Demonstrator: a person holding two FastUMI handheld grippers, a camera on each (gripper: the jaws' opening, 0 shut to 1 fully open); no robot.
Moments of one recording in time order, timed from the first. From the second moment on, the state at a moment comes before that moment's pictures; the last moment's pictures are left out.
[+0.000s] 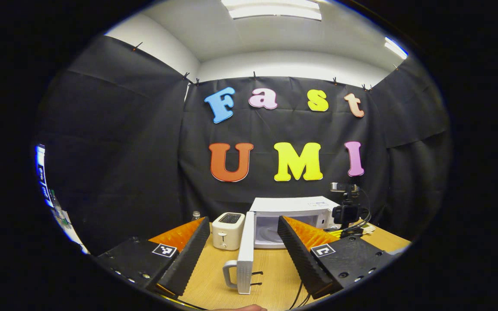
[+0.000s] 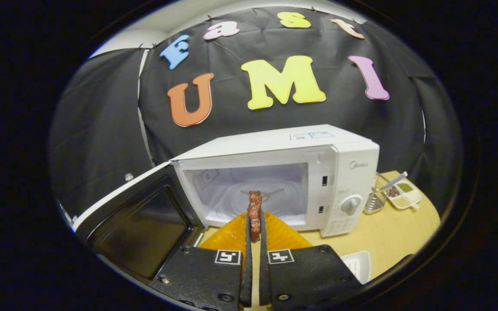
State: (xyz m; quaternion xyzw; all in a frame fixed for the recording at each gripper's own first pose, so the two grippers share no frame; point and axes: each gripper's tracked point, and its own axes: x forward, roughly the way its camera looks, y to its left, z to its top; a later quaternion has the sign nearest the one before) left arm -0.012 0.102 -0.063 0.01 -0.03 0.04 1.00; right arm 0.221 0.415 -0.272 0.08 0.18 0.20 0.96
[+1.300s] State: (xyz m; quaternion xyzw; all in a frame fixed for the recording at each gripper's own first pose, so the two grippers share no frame) left arm 0.004 0.099 -0.104 0.01 -0.02 0.00 1.00; right arm 0.353 0.498 -0.379 0.27 0.17 0.05 0.95
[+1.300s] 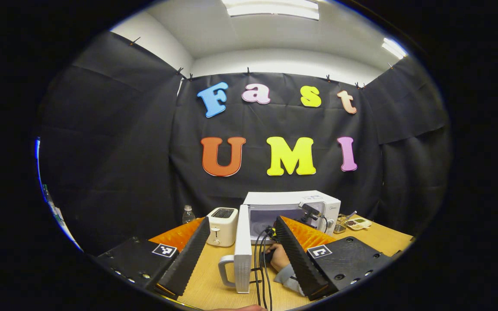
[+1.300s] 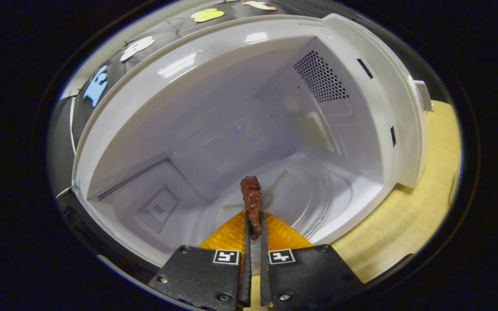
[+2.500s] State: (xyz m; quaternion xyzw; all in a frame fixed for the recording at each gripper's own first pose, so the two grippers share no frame) left arm -0.023 0.140 -0.132 -0.01 0.01 0.04 1.00; right arm 0.291 0.489 -0.377 0.02 0.33 0.18 0.93
